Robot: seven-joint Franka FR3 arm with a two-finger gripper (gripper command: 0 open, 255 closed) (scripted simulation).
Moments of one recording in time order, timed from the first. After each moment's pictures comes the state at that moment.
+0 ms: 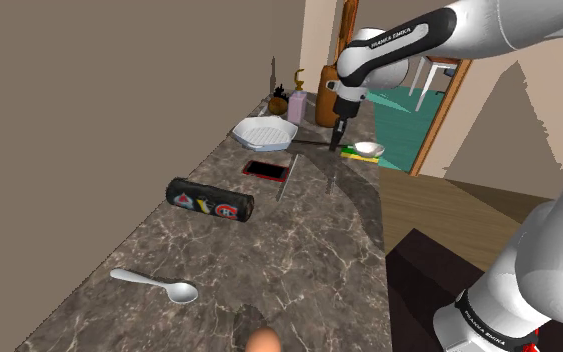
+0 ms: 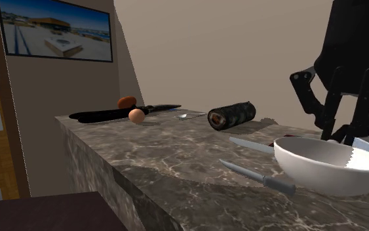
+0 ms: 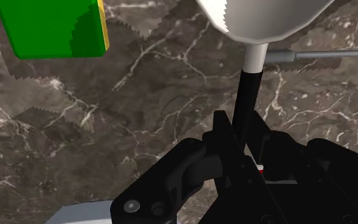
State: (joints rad) arm 0.09 0.04 -0.30 -2.08 0.19 2.12 -0.89
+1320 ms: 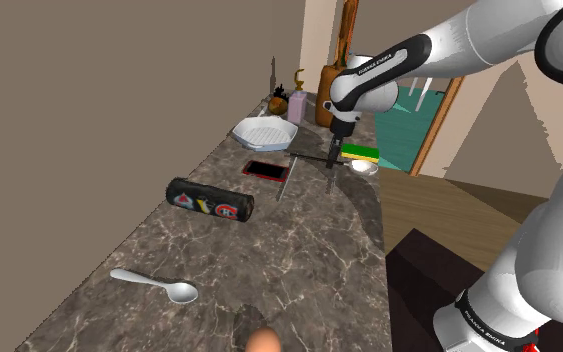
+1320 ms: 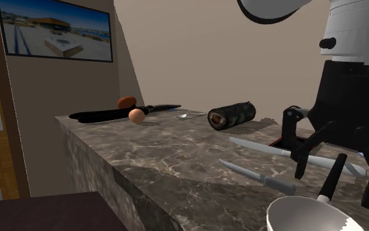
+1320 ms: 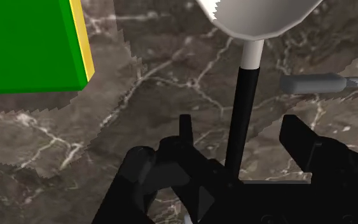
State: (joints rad) arm 0.09 0.13 -0.30 -2.15 0.24 2.27 -0.94
